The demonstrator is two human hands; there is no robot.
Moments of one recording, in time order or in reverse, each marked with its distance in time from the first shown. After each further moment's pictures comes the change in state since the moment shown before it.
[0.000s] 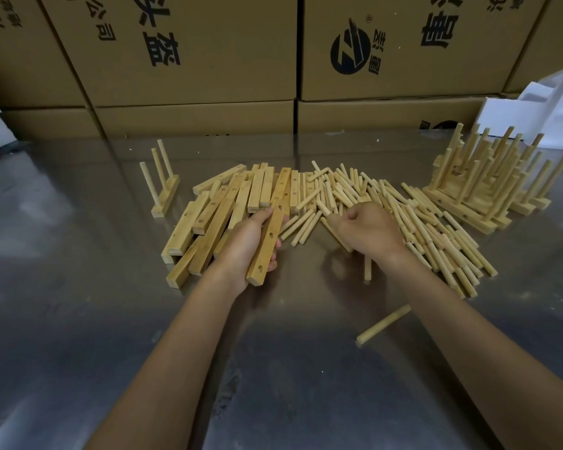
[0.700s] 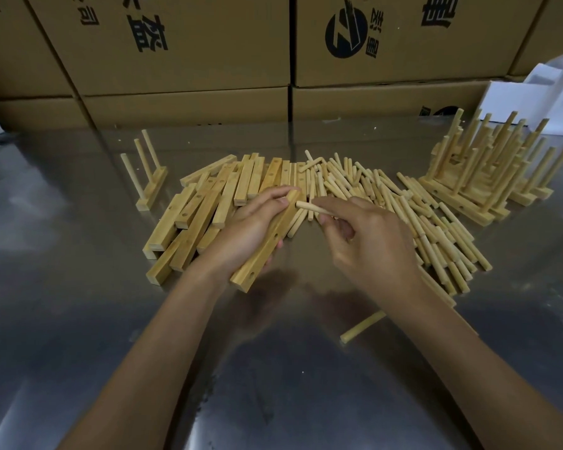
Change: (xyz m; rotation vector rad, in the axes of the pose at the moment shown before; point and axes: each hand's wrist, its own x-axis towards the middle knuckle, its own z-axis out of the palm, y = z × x) left_hand -0.020 0.013 0.019 0.281 -0.124 0.230; right_hand -0.052 0.014 -0.013 -0.177 0.337 -0.636
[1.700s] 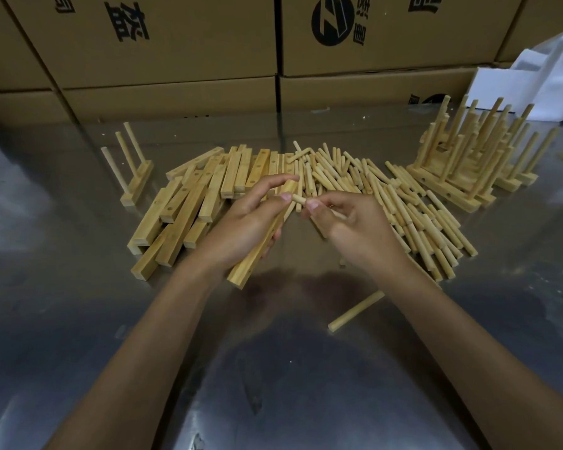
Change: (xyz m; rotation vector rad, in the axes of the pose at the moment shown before) left_hand -0.003 0.000 0.010 0.153 -0.083 0.143; right_hand 0.007 0.006 0.001 0.587 -0.220 0.377
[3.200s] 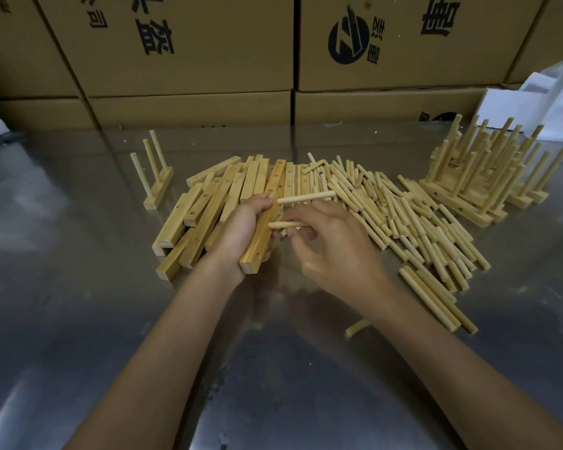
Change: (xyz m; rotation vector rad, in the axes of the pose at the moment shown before) left_hand 0.010 -0.016 -0.014 -0.536 0.229 -0.302; right_hand -0.012 -0.019 0.036 -0.433 0.009 -0.447
